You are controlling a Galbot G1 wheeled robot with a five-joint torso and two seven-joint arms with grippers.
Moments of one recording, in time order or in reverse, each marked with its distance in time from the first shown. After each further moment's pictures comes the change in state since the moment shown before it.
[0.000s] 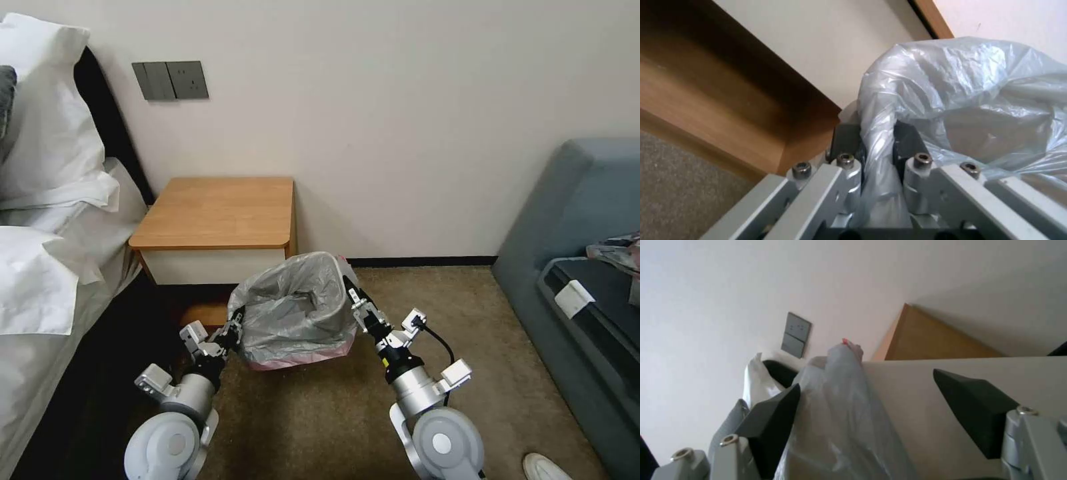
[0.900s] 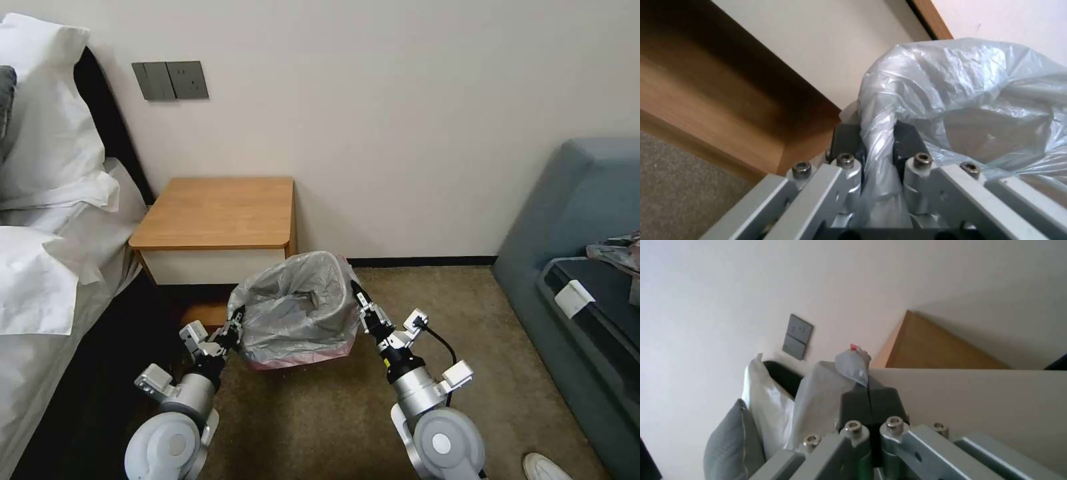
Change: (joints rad) left arm 0.000 0.000 0.003 -0.001 0.001 -0.004 -0.003; right arm 0.006 -0.001 0.003 -0.005 -0.028 0.019 -0.010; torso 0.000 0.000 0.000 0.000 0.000
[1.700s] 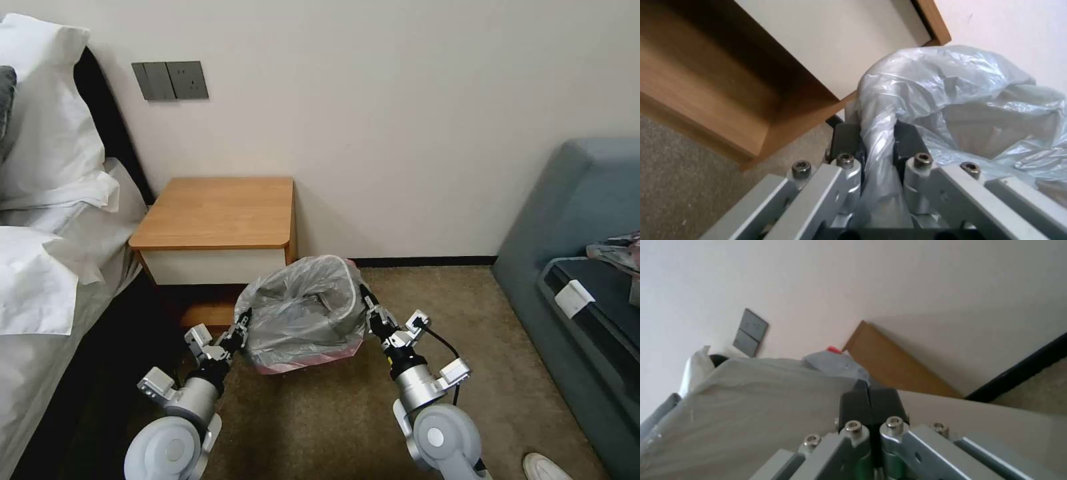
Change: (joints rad) left arm 0.025 -0.004 0.005 -0.025 -0.062 0.037 0.003; right arm 0.034 -0.016 0.023 -0.097 -0.119 0.050 0.051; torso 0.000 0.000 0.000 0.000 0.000
